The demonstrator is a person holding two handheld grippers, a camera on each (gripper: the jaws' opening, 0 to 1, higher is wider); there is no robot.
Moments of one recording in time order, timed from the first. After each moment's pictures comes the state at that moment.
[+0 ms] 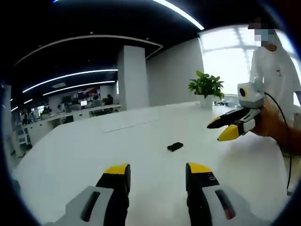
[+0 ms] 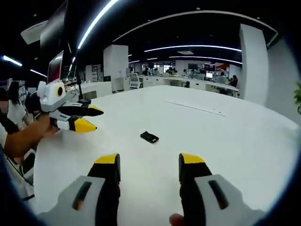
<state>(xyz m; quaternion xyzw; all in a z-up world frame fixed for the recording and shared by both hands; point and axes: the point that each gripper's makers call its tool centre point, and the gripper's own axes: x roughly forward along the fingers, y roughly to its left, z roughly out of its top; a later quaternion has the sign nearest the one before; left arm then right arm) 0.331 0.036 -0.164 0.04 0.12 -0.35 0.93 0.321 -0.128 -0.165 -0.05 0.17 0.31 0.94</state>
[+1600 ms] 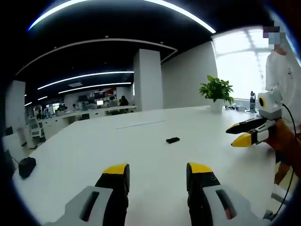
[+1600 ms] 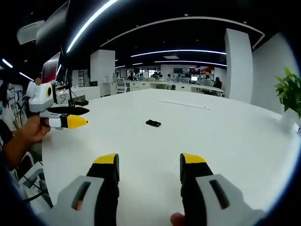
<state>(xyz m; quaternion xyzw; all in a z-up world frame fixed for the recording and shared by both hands) 0.270 0.064 -0.174 0.02 0.11 -0.28 0.95 0.247 -0.142 -0.176 -0.06 0.15 0.23 0.96</state>
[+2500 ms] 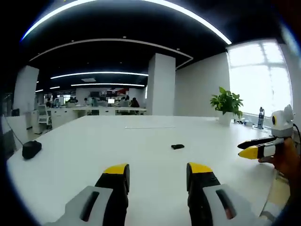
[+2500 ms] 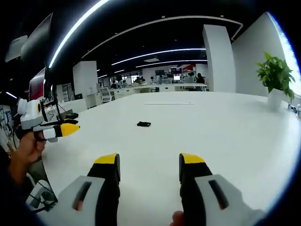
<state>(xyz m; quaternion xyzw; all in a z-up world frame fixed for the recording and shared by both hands) 0.262 0.072 -0.162 -0.04 0.10 -0.23 0.97 0.229 -0.155 -0.171 0.00 0.14 0.15 0.98</state>
